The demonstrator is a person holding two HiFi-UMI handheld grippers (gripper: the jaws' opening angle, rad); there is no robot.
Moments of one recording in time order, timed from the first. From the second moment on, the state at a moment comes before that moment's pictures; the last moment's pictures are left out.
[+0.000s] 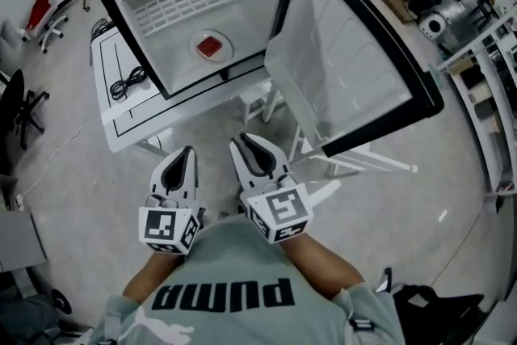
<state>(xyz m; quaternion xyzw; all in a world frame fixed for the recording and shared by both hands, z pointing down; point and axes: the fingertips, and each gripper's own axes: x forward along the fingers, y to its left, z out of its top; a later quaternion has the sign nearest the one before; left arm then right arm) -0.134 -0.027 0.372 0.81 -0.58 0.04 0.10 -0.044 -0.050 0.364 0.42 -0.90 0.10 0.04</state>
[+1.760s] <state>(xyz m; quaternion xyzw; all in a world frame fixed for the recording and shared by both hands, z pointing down) 0.049 0.104 0.372 0.79 -0.61 0.03 0.08 0.116 0.083 0.366 0.32 -0.94 0.04 0.07</state>
